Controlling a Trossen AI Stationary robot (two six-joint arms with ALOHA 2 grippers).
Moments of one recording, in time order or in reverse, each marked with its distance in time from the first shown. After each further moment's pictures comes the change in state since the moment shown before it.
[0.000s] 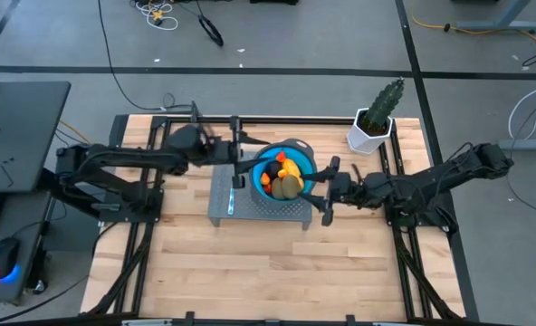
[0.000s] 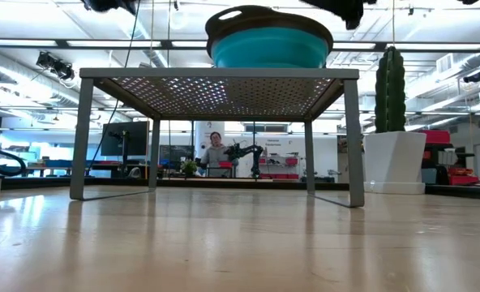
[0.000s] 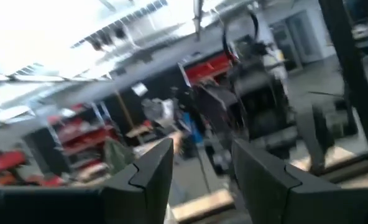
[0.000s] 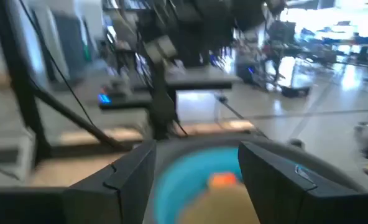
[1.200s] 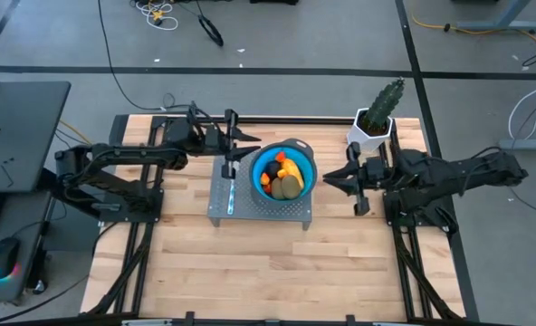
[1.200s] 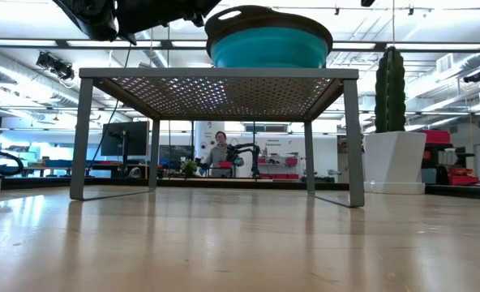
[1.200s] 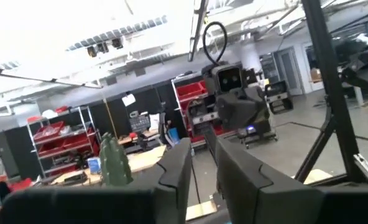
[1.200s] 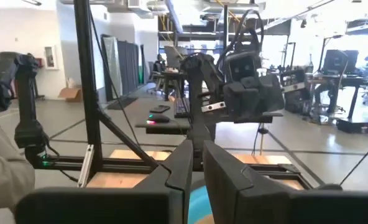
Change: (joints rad) left arm 0.181 0.001 -0.144 0.237 0.218 -0.213; right arm -0.138 -0.322 0.001 -0.222 -0.365 -0.034
